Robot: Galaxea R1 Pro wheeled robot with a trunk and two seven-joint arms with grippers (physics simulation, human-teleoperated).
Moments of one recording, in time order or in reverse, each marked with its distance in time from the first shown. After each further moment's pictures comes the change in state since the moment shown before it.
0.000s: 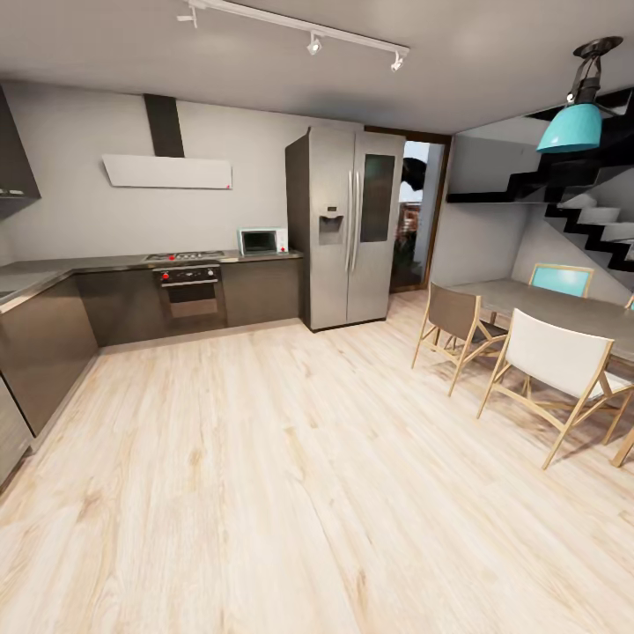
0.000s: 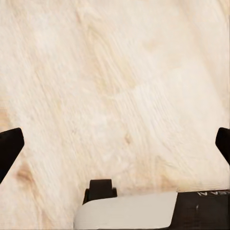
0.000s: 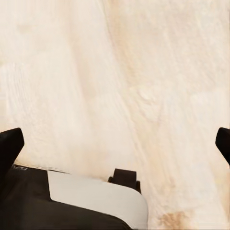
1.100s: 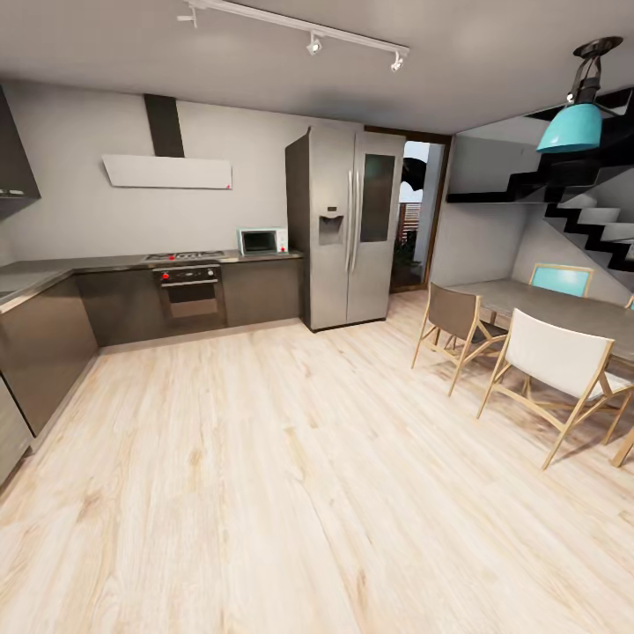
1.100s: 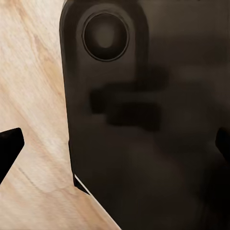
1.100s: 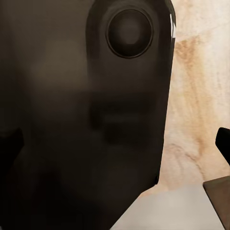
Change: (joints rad) left arm 0.027 -0.051 -0.005 0.440 -0.041 0.076 0.110; right arm 0.009 0.106 0.003 0.330 -0.004 0.240 -0.223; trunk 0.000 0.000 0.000
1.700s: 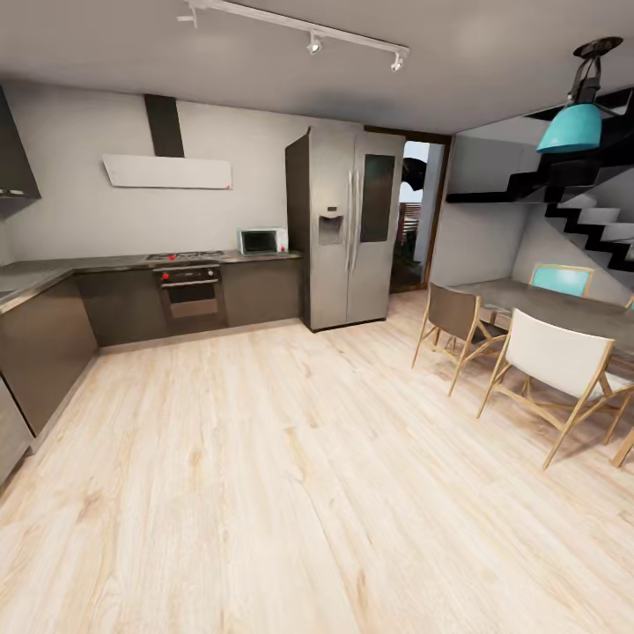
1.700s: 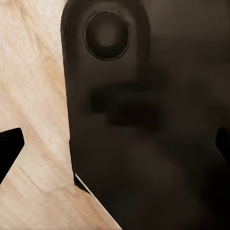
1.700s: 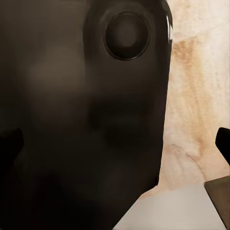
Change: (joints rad) left arm 0.000 0.001 0.003 -0.001 0.001 0.004 0.001; right arm 0.000 -0.001 -0.007 -0.003 -0.008 -0.002 -0.003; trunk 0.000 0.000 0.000
